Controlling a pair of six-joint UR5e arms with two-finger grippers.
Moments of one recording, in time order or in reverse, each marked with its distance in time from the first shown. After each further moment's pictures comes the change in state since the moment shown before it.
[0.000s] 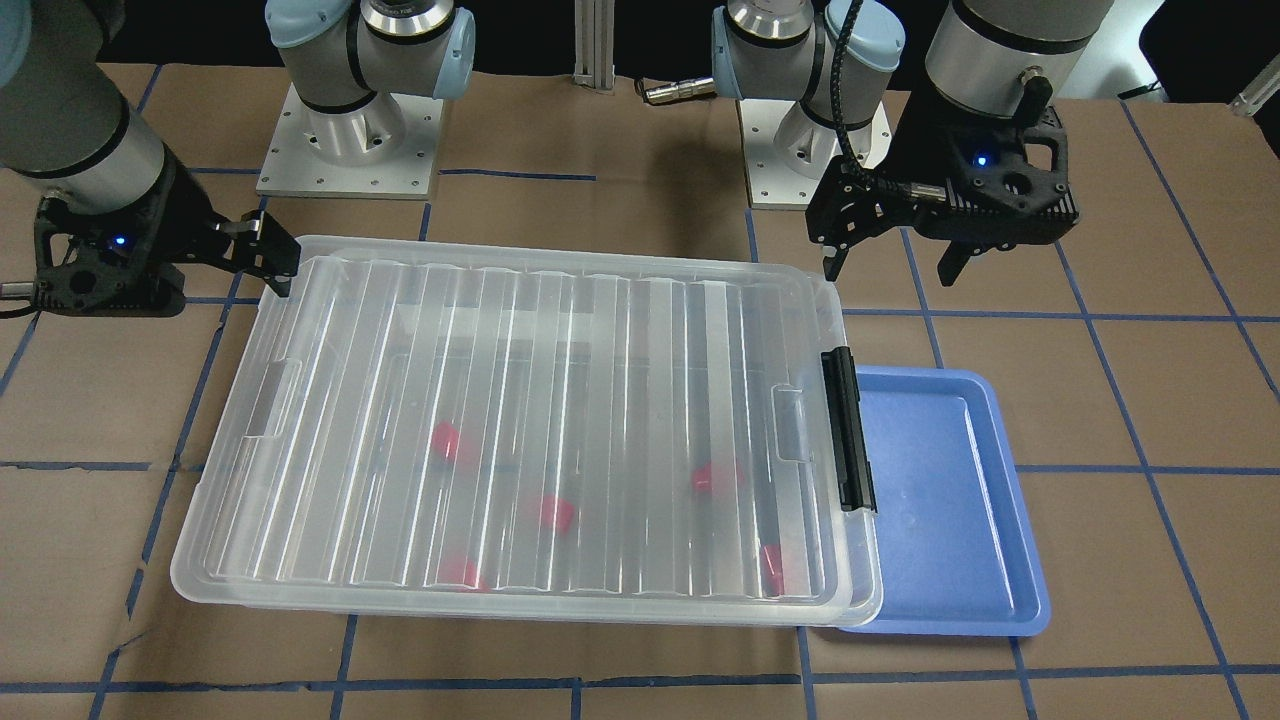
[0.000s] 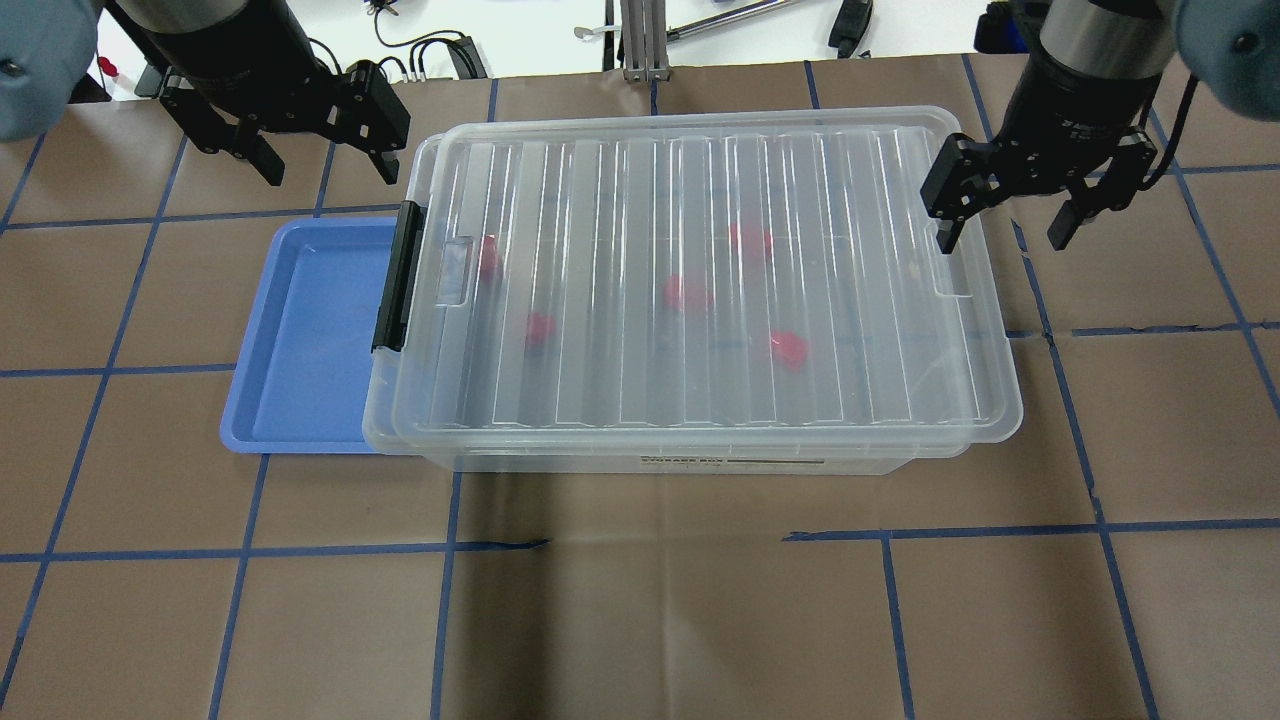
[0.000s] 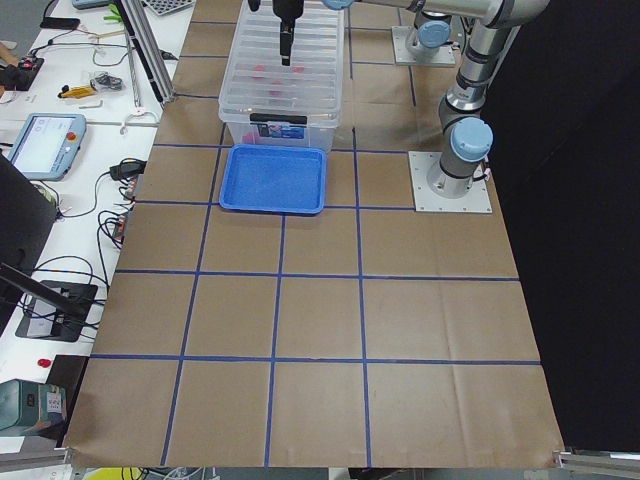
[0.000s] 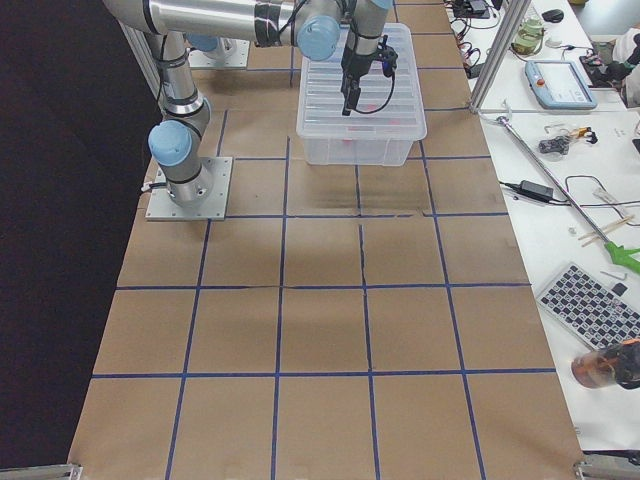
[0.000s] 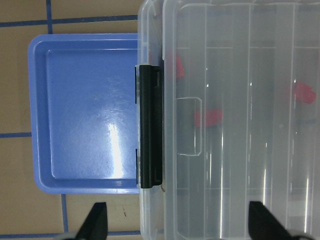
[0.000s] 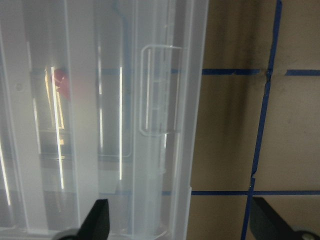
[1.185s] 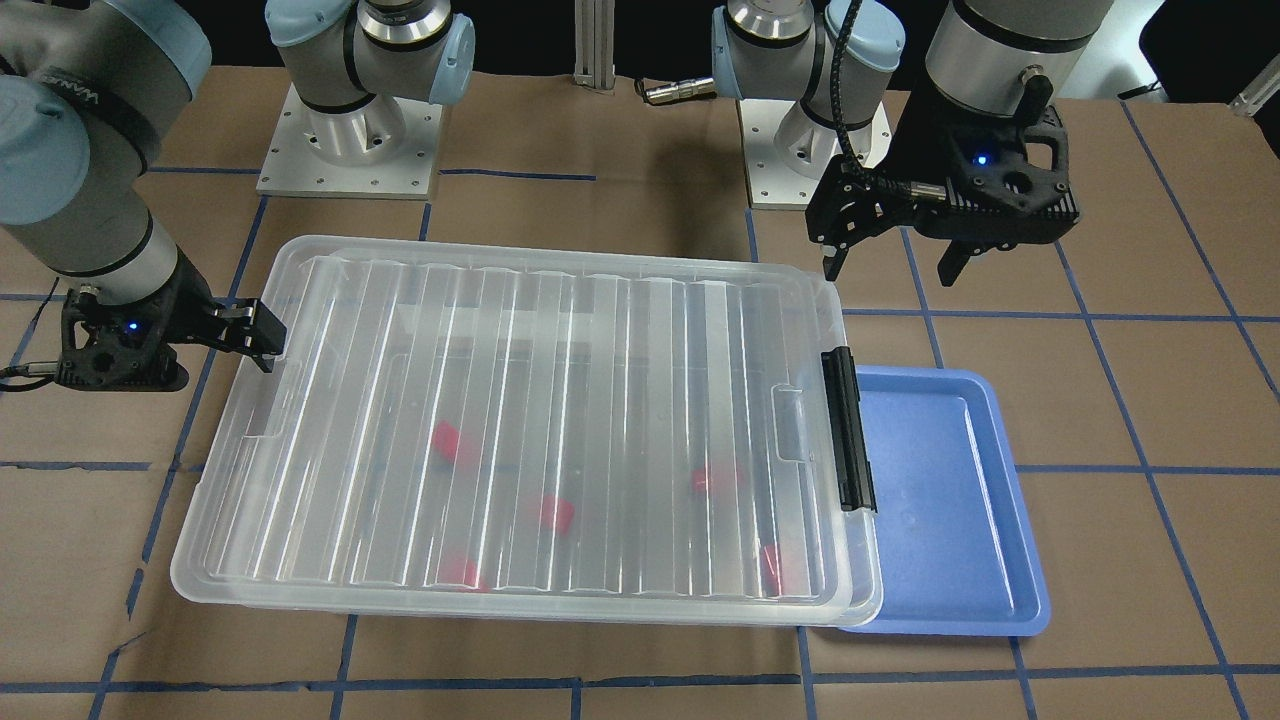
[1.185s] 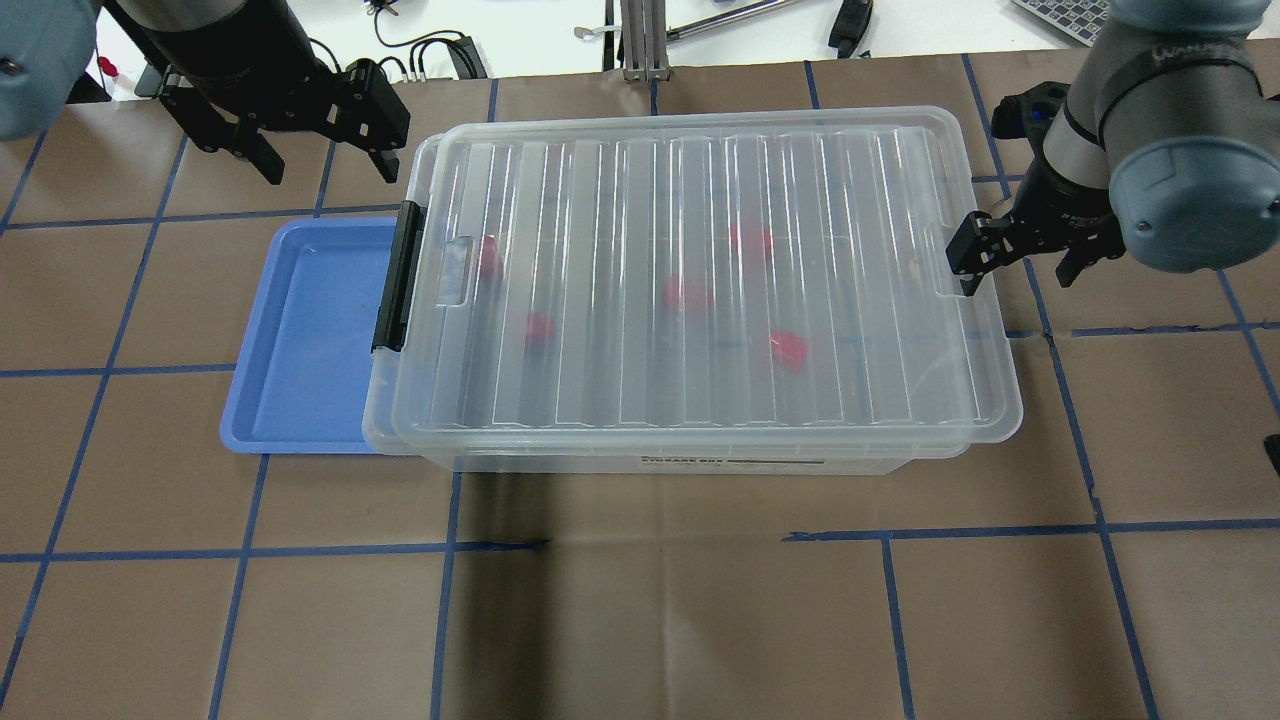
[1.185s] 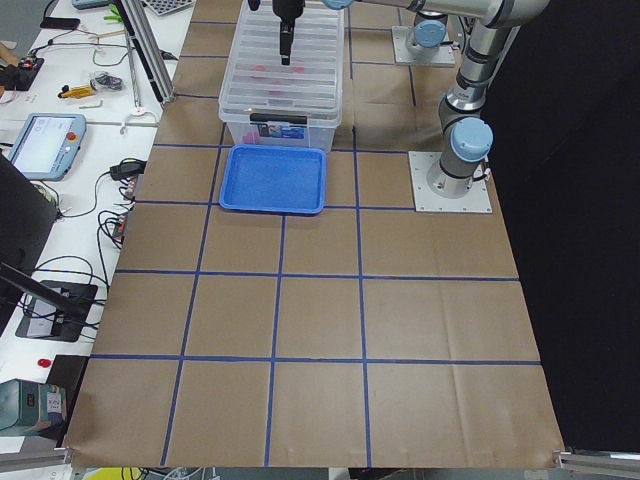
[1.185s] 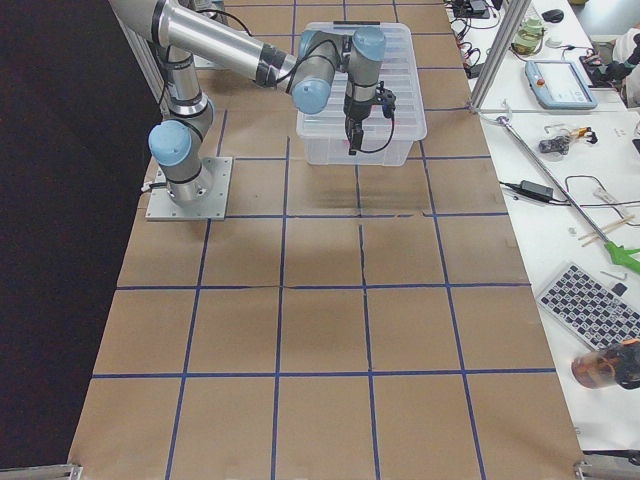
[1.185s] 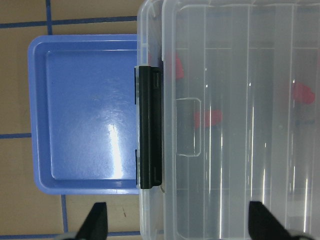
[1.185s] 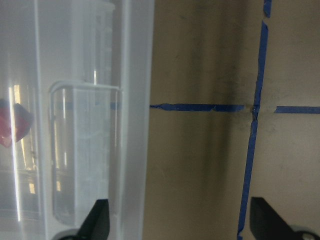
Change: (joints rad) left arm 0.000 -0.001 0.003 0.000 -0.001 0.001; right arm -0.051 0.042 0.210 -0.355 -0.032 -0.082
